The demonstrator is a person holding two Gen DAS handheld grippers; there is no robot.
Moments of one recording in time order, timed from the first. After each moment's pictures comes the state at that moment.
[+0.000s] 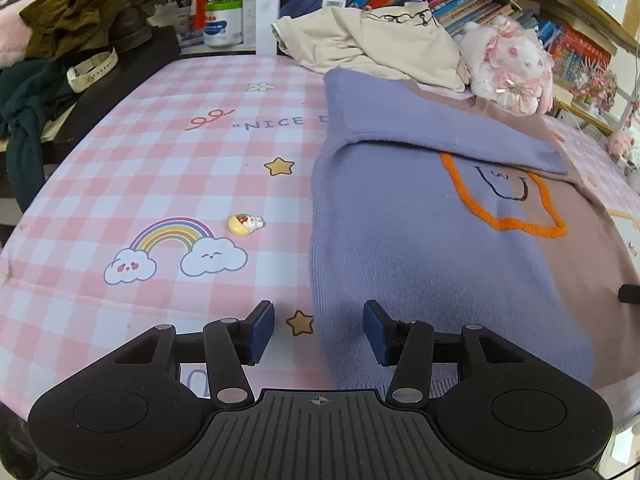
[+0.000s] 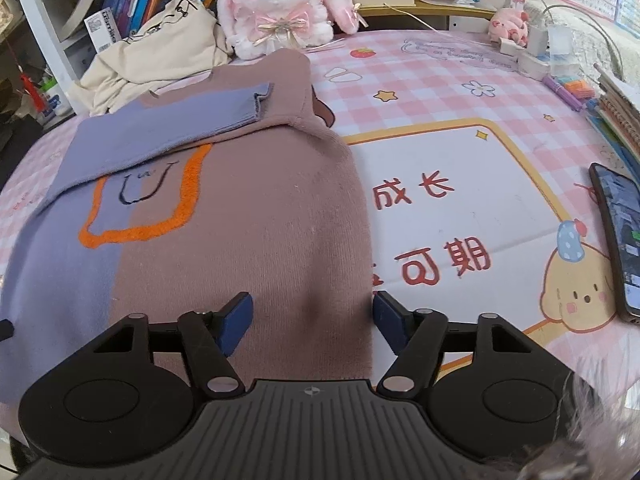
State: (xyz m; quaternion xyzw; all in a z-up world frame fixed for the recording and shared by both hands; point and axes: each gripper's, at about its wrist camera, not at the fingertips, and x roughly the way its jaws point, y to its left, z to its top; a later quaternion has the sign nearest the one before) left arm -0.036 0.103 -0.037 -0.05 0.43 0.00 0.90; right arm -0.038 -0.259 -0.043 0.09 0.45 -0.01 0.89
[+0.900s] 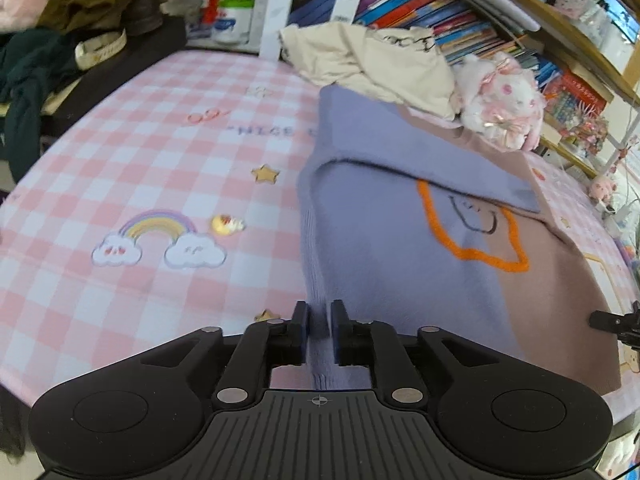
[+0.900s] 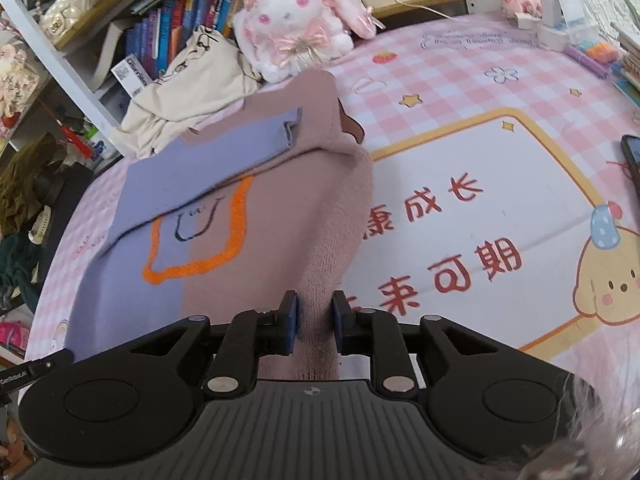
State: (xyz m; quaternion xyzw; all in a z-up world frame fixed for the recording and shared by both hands) left arm -0.044 0.103 -0.022 -0.12 0.43 -0.01 0.90; right arm -0.040 -0.285 -0.028 0.19 0.43 0.05 0.88
